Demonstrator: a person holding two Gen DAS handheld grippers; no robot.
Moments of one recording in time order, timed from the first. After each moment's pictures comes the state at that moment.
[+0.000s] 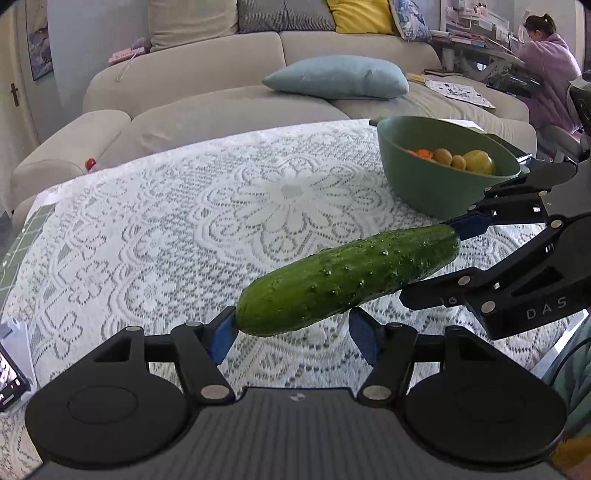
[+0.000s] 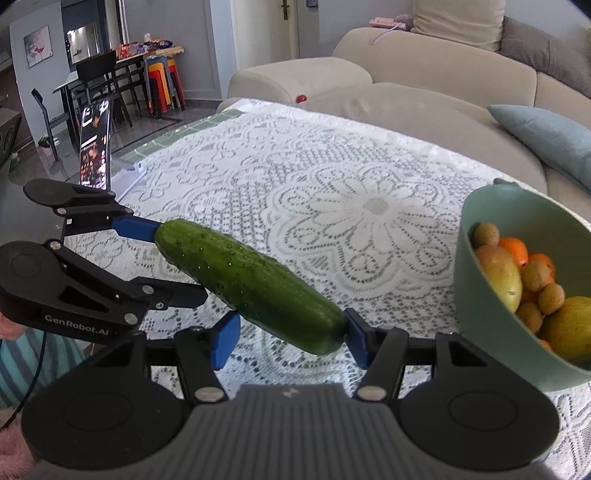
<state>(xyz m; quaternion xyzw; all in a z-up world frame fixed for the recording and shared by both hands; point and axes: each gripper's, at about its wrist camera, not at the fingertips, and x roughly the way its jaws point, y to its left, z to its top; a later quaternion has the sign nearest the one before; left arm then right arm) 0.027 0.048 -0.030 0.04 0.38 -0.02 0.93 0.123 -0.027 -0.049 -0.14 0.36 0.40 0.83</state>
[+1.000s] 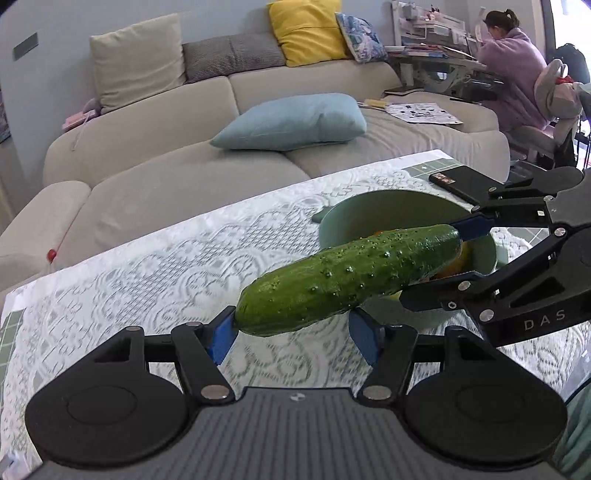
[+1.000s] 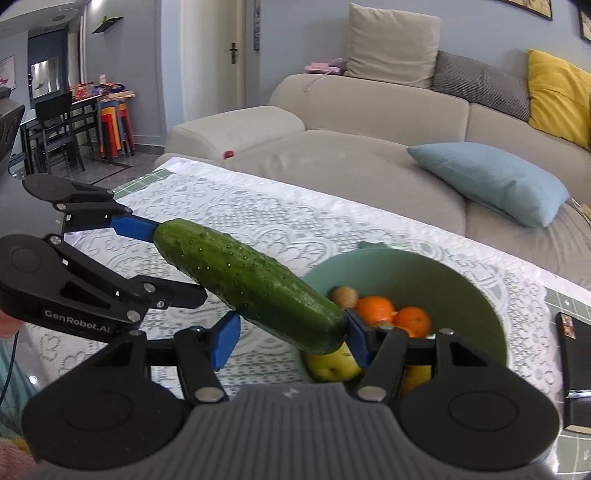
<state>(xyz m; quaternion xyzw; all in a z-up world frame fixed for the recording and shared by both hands) 0.119 -0.019 0.020 0.09 0.33 -0.07 0.94 0.183 -0.105 0.005 -0.12 0.30 0.33 0.89</state>
